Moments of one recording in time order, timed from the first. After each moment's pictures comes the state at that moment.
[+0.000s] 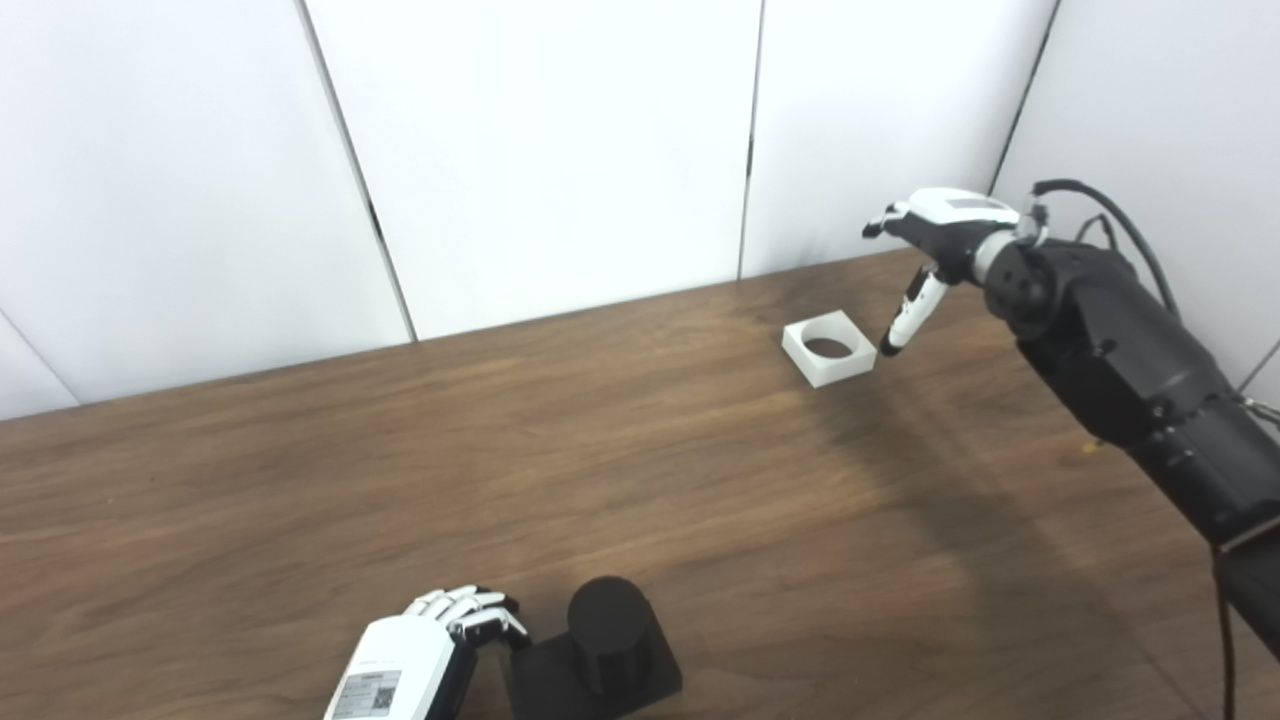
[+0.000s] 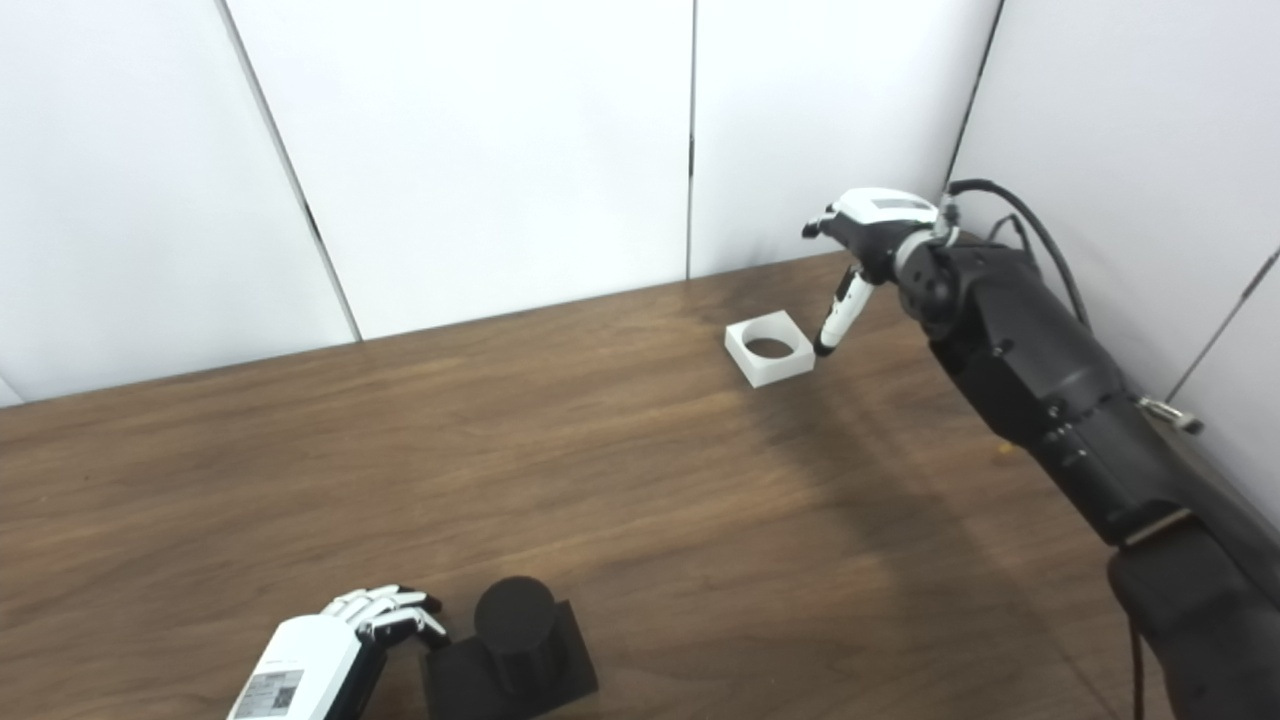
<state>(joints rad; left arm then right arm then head) 0.14 0.25 -0.39 -0.29 1.01 -0.01 -0.11 -0.60 -0.76 0.27 0.14 -0.80 0.47 0.59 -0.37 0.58</state>
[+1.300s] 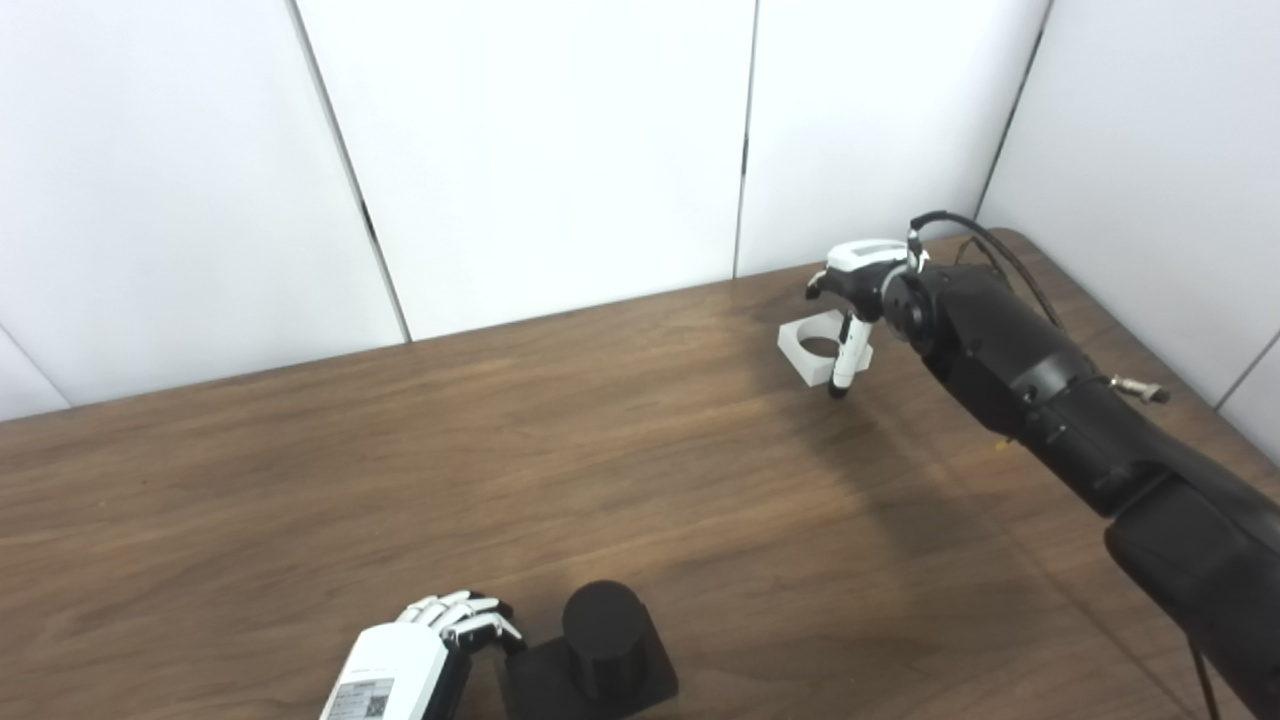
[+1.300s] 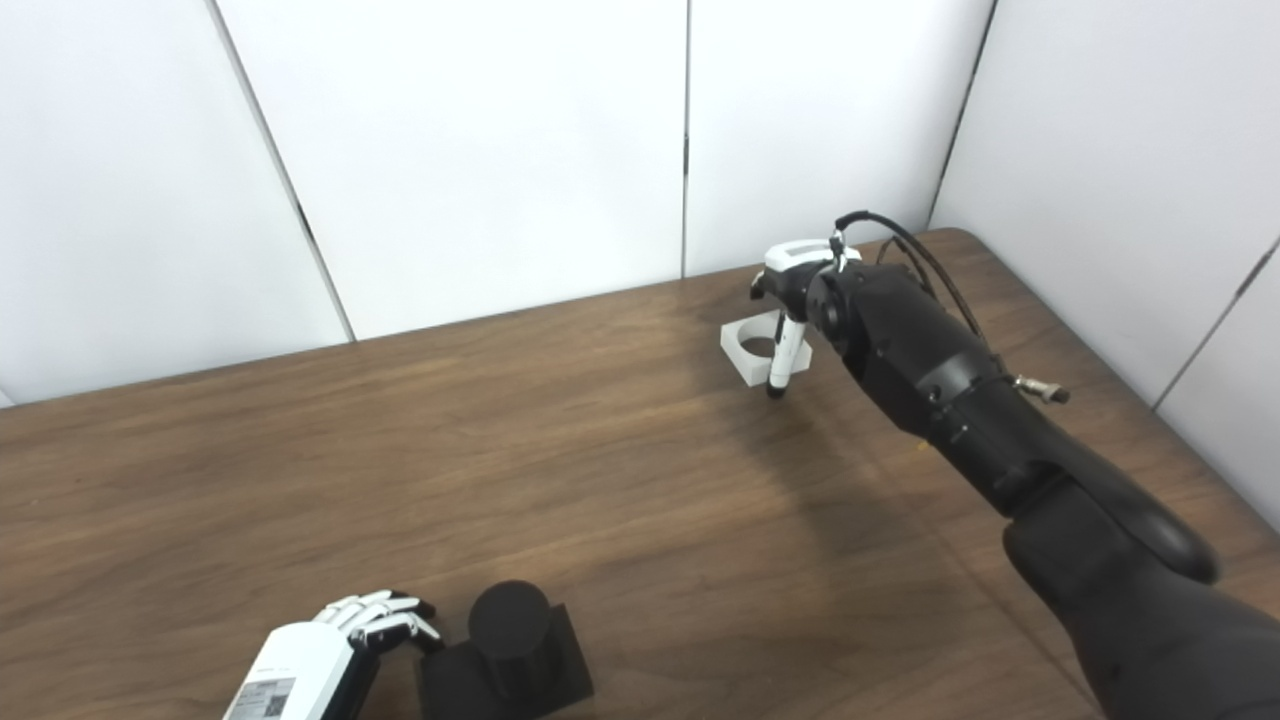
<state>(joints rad) 0.17 0.25 -0.38 -0.32 1.01 0.00 -0.12 -0.72 -0.64 0.43 0.42 -0.88 0.38 0.57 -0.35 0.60</state>
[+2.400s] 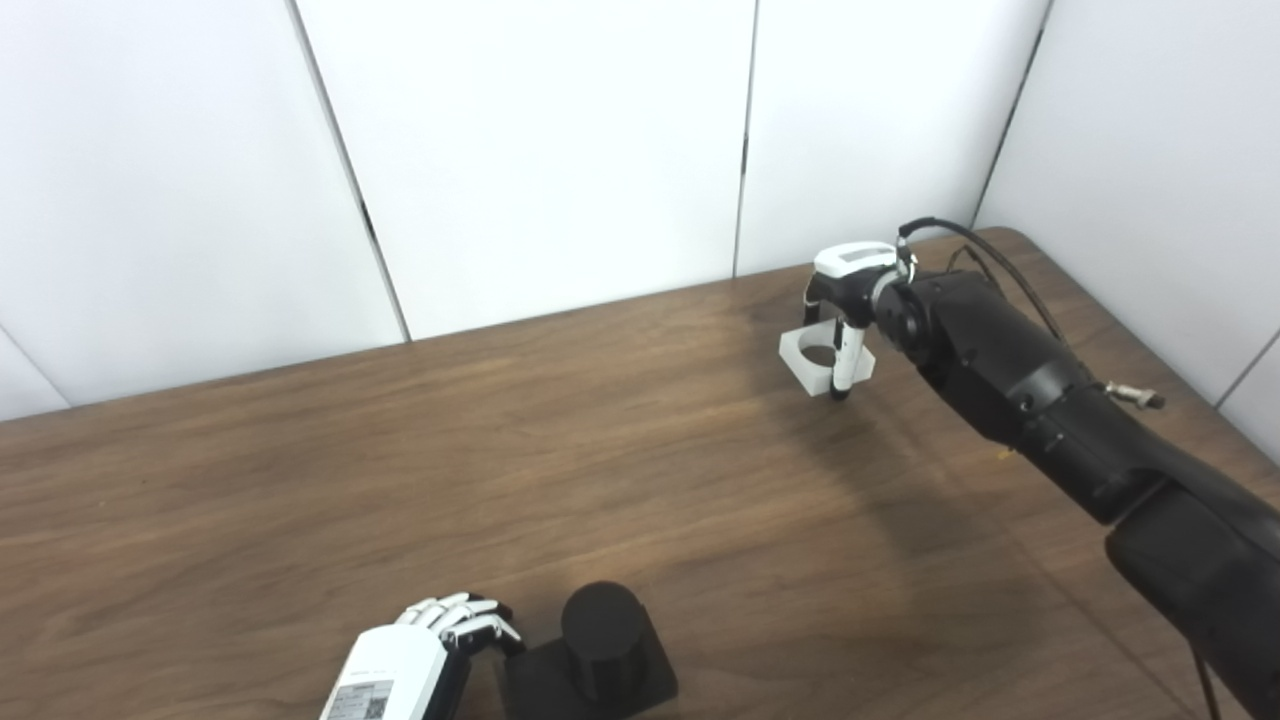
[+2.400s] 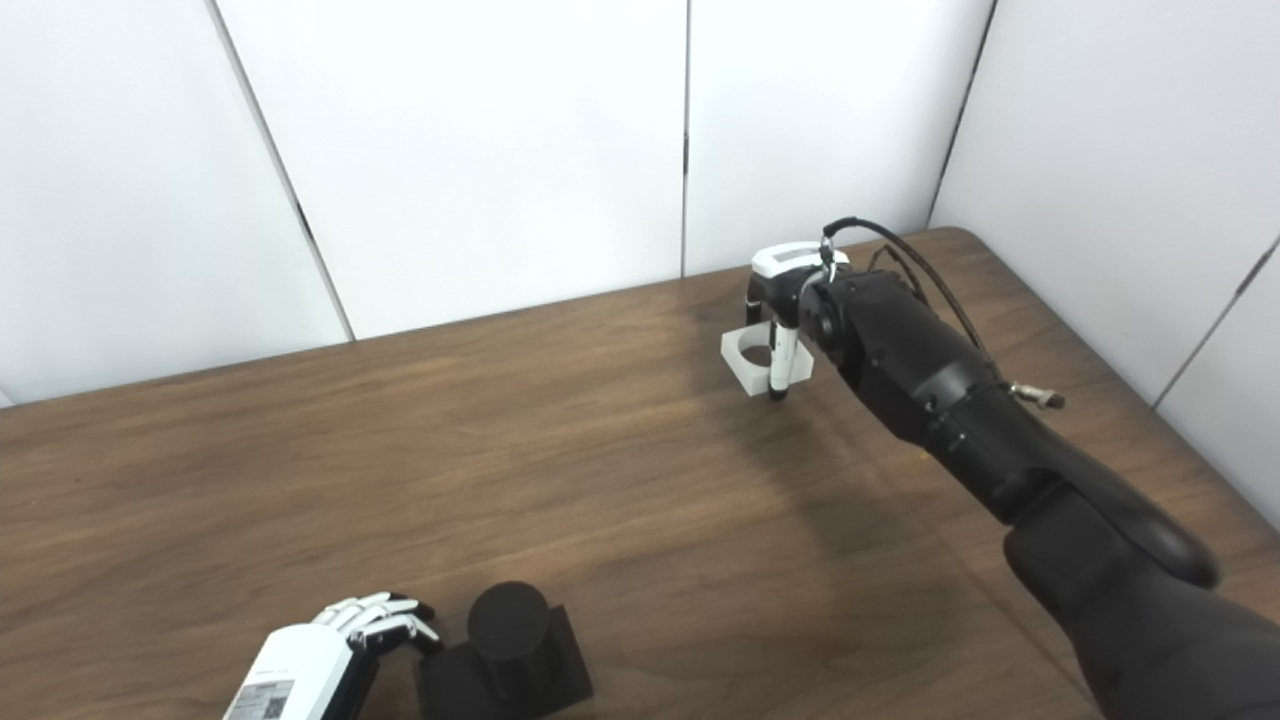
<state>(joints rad) 0.17 0.25 -0.38 -0.33 1.01 0.00 -0.13 -0.71 -0.63 0.44 0.39 -0.88 0.36 0.54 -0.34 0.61</state>
